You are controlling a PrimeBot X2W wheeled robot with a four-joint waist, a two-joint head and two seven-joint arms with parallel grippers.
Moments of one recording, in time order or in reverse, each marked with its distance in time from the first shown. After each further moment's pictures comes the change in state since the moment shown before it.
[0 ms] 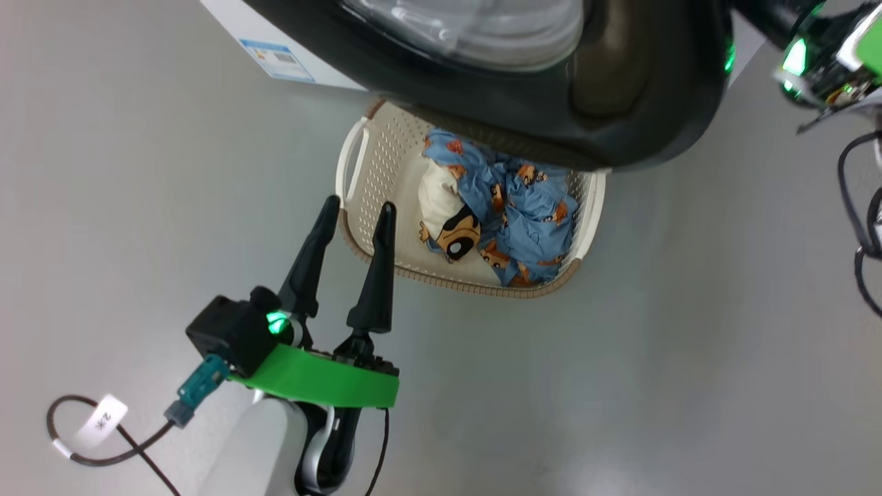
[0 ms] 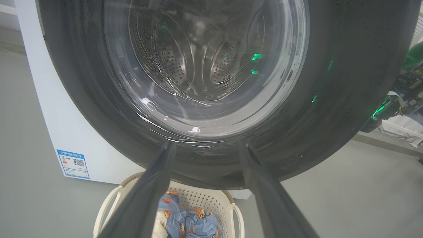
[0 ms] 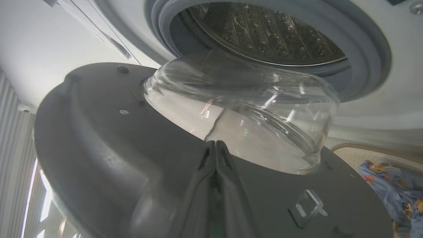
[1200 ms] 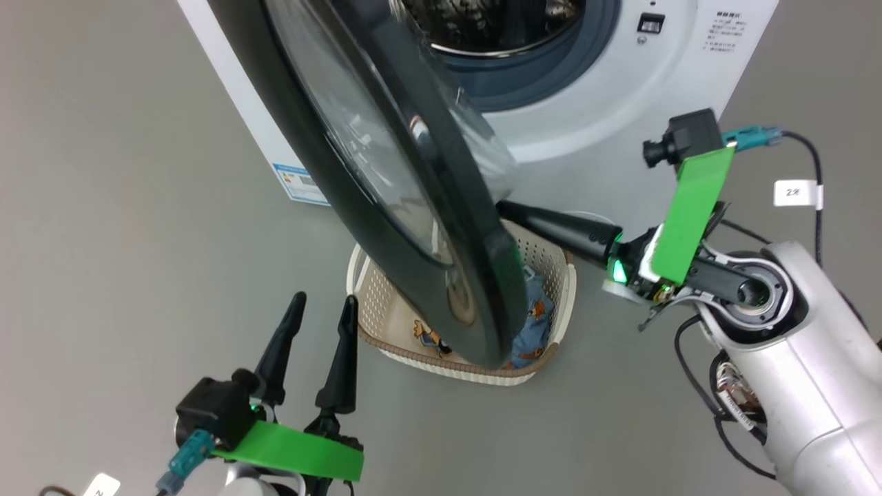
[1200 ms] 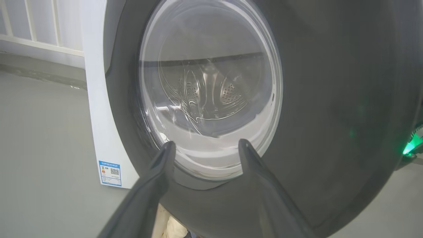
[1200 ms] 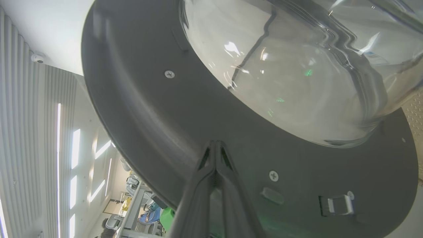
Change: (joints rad) left arm 0.191 0.004 0.106 0.050 0.096 -0.044 0.000; right arm 0.320 0.174 0.133 -0.061 0.002 0.000 0.057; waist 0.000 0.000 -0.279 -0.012
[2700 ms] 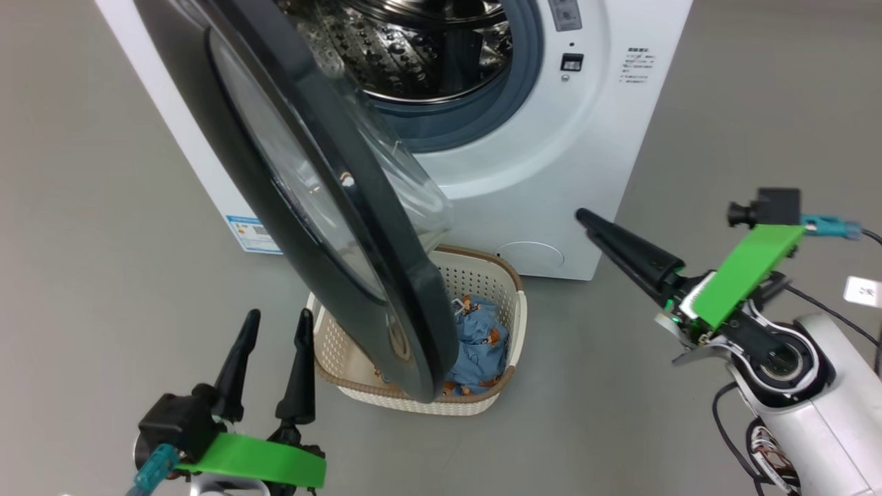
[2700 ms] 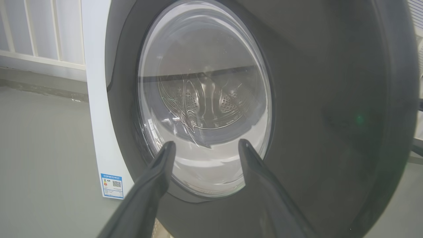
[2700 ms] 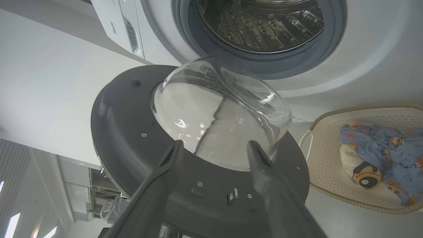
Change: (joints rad) left arm 0.040 0.001 0.117 0.027 0.055 -0.021 0.000; right arm 0.183 -0.072 -0.032 -0.007 -0.050 0.000 -0.329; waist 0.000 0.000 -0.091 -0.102
